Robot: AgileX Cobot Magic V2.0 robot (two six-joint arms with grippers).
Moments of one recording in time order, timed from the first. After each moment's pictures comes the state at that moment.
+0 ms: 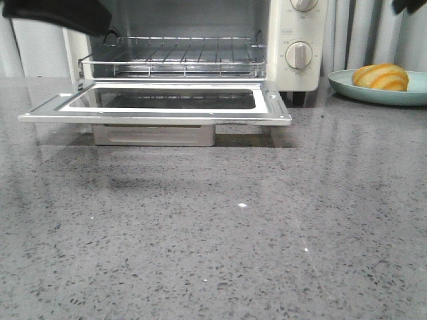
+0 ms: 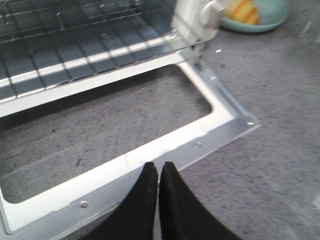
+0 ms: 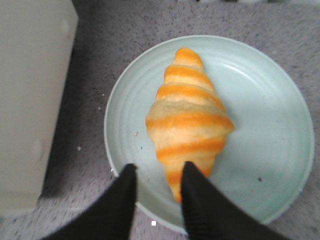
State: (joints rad) left arm -0.48 1.19 -0.86 -0.77 0.36 0.68; right arm -0.02 1.78 -1.68 0.02 0.76 0.00
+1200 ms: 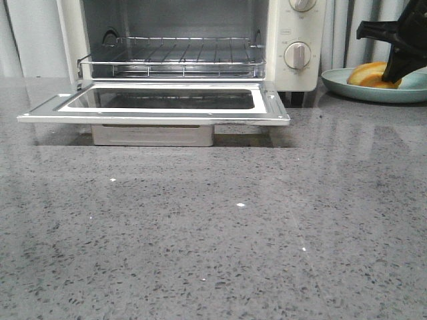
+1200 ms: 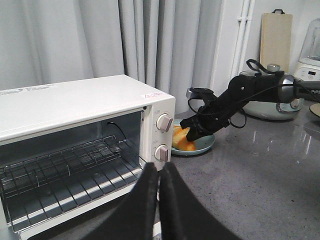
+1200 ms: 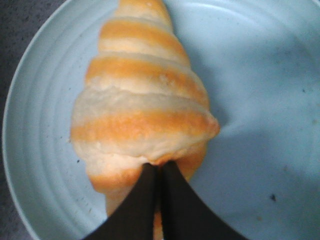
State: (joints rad) left arm -0.48 0.70 -0.86 -0.78 0.38 0.68; right arm -0.11 2.02 -1.75 0.18 0.69 0.02
